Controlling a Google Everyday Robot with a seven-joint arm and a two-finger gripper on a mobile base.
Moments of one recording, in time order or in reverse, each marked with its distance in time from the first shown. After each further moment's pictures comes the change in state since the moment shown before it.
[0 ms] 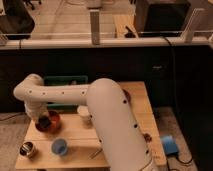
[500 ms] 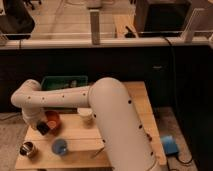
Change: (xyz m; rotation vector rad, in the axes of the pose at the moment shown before) arm -0.030 -0.012 -0.004 0.009 0.007 -0.026
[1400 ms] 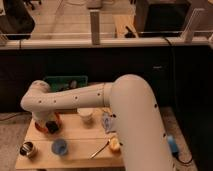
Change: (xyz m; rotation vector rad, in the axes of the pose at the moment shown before) arm -0.026 0.043 -0.029 -0.088 0.089 0.151
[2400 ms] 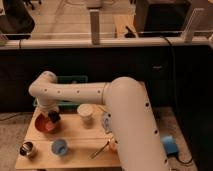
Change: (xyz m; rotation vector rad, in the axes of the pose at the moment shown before) arm 0.057 0.017 0.014 0.056 0.014 -0.049
